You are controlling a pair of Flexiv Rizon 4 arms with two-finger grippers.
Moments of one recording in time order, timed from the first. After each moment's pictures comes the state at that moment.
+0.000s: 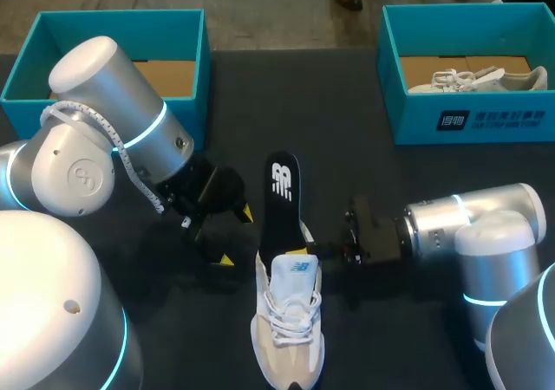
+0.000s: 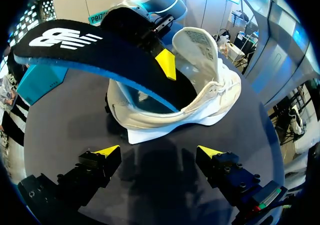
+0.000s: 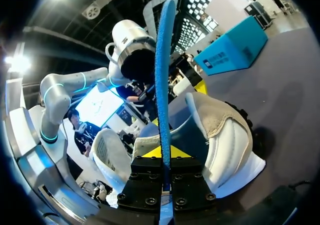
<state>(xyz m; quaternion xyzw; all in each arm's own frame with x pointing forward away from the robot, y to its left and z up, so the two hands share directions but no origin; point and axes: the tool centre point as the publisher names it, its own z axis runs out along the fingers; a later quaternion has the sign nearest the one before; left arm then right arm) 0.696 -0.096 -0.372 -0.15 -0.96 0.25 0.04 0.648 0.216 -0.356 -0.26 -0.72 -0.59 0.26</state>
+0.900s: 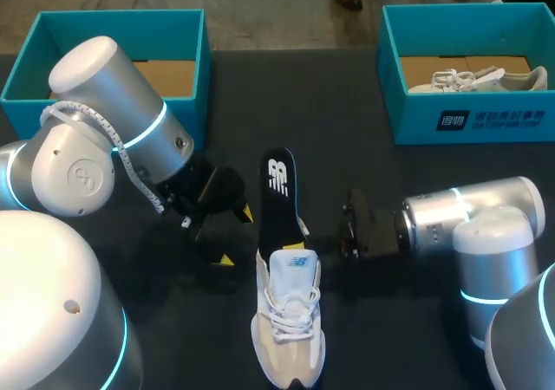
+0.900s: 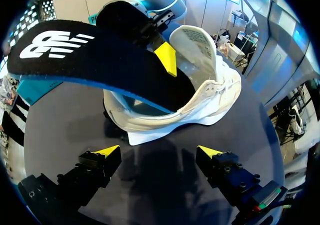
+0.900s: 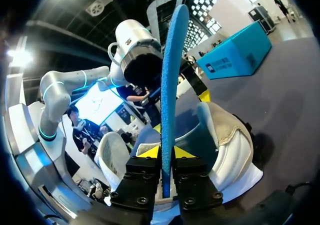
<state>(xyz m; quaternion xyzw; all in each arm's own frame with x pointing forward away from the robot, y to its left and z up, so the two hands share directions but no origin) 0.696 -0.096 -0.372 -0.15 -0.96 0.25 0.04 0.655 0.220 -0.345 -0.25 -0.73 -0.59 0.24</state>
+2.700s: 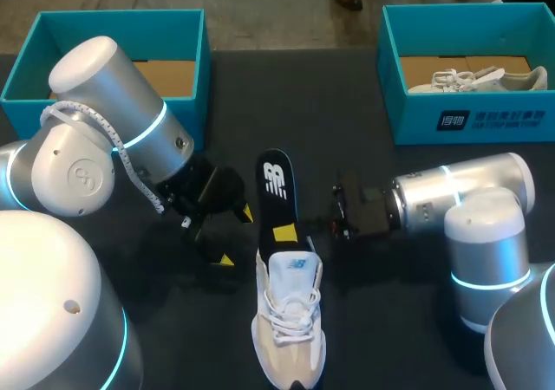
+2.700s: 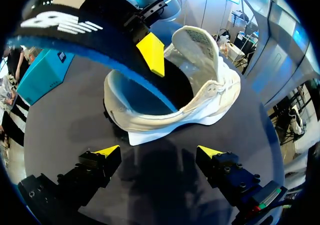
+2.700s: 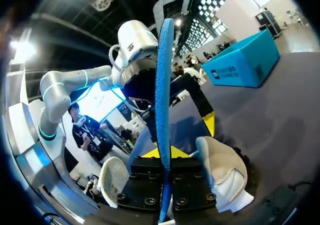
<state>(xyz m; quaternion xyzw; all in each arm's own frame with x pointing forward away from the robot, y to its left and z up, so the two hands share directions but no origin) 0.696 -0.096 -0.372 -0.15 -0.96 0.25 0.04 0.675 0.234 -0.325 -0.23 -0.73 -0.59 0.24</state>
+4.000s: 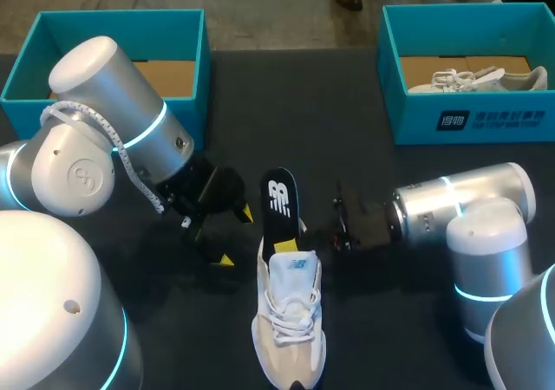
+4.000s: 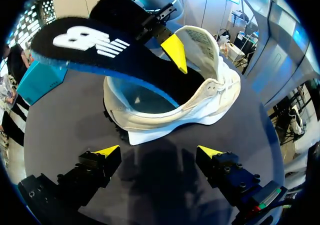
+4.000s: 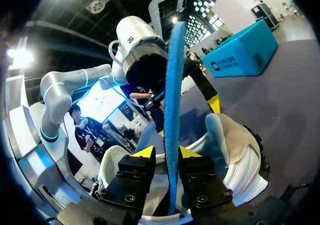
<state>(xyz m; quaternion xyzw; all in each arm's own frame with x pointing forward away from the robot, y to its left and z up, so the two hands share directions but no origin) 0.696 -0.096 -0.372 -0.15 -0.96 0.25 0.04 0.655 0.234 -0.332 -0.24 -0.73 -0.58 0.26</state>
